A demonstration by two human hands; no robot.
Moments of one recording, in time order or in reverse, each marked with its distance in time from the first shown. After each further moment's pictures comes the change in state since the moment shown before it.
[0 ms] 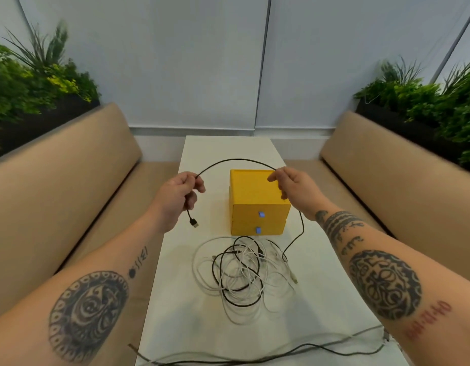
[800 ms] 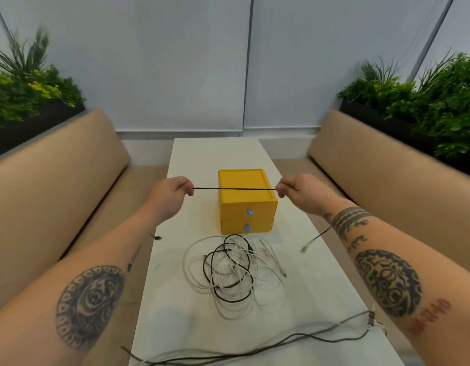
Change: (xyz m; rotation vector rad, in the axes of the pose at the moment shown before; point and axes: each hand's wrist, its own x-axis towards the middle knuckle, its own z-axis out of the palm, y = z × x) left_hand 0.005 0.007 0.001 0.786 0.039 0.165; right_hand -0.020 0.012 -0.051 -0.653 -0.139 -0.069
